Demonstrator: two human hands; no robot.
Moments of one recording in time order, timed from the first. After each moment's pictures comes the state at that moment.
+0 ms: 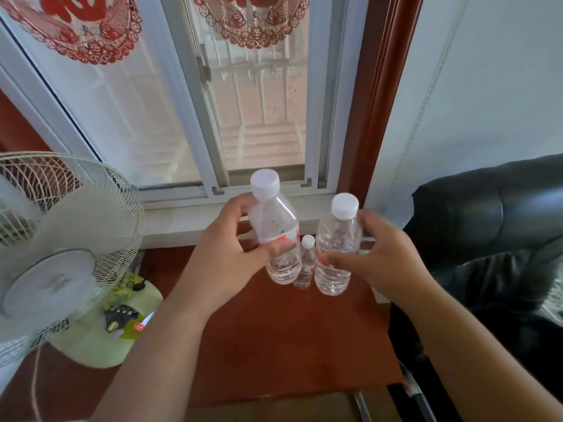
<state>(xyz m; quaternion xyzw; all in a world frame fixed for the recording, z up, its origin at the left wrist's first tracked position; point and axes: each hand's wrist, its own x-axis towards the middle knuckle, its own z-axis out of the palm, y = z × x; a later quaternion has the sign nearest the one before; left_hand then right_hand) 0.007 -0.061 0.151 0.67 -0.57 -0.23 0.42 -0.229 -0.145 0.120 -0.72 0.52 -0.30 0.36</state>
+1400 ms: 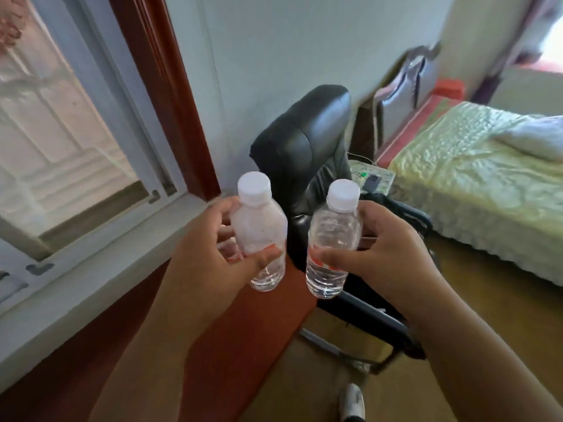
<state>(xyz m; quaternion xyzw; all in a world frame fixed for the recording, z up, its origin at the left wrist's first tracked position) -0.040 -0.066 0.150 0.41 -0.78 -0.36 0.31 -0.259 0.040 0.150 -0.44 0.73 -0.45 0.25</state>
